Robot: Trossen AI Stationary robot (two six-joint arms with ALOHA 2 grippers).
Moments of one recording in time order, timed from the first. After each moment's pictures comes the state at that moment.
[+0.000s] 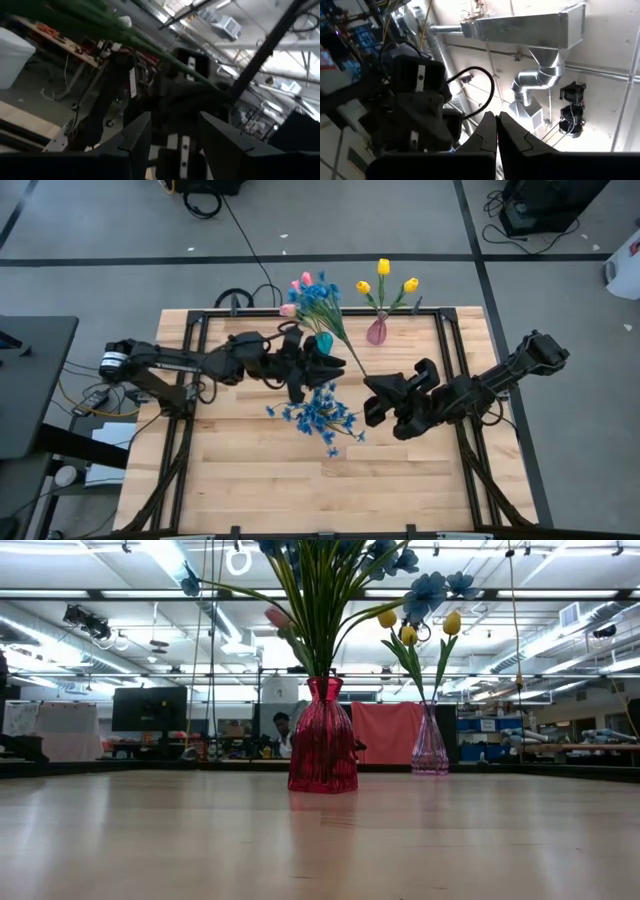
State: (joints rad) left arm -0.02 1.45 1.19 0.50 0.07 -0.61; right arm 0.43 1.33 0.82 1.22 0.52 -1.59
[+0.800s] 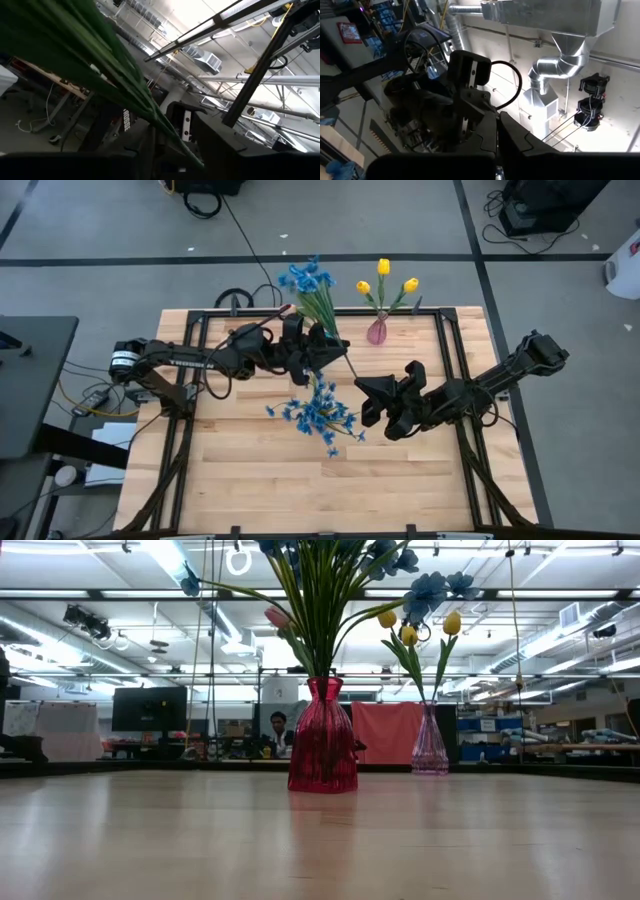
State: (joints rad) left arm 0.05 1.53 1.19 0.78 0.10 -0.68; right arm 0.43 1.34 0.82 1.10 0.62 -1.55
